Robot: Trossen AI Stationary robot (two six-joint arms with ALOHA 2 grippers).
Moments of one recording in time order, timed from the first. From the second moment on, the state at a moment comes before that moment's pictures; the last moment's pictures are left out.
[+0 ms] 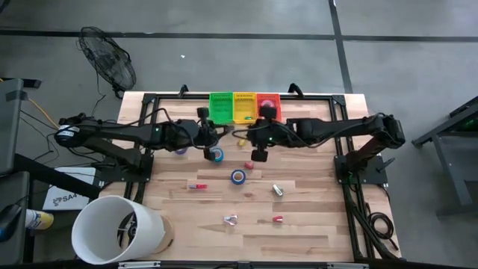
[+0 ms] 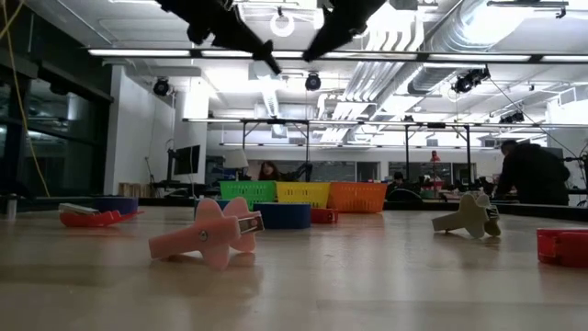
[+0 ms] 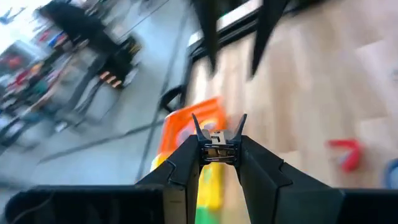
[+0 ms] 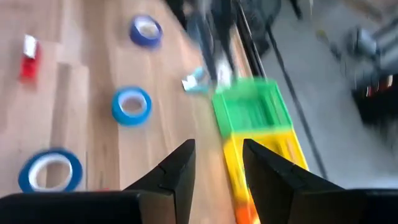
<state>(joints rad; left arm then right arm) 0.00 1.20 0.94 -0.10 -0.47 0.50 0.00 1.57 1.39 -0.54 0.42 -0.14</state>
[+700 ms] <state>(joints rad) 0.42 1.50 0.93 -0.11 -0.37 0.09 -0.12 1.52 1.39 -0.80 0.44 0.23</state>
